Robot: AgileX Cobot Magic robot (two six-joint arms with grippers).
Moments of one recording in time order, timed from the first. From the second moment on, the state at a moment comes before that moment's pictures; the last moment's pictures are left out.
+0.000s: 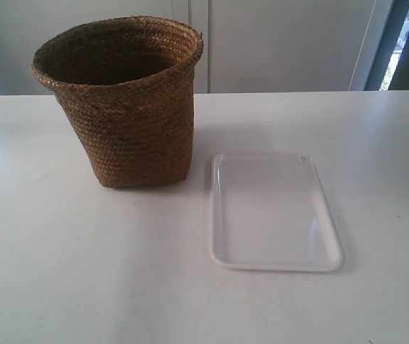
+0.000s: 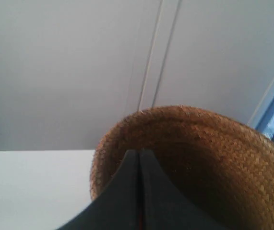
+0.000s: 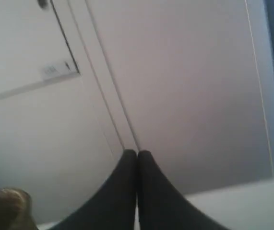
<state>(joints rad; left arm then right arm) -0.08 1.23 -1.06 -0.42 0.08 0.24 -0.07 1.16 -0.93 -0.20 -0.15 0.56</state>
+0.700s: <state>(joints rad) 0.08 1.76 -1.79 -0.31 0.88 0.16 0.19 1.77 -1.78 0.34 0.72 -0.11</state>
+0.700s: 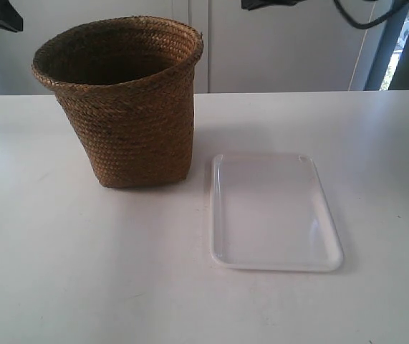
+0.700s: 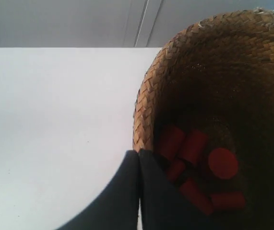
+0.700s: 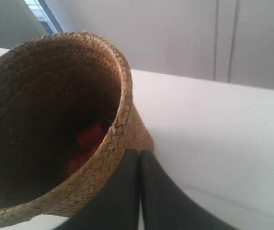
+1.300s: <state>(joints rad) 0.08 1.90 -1.81 -0.48 0.87 0.26 0.25 2.02 -1.90 0.59 0.64 -0.29</state>
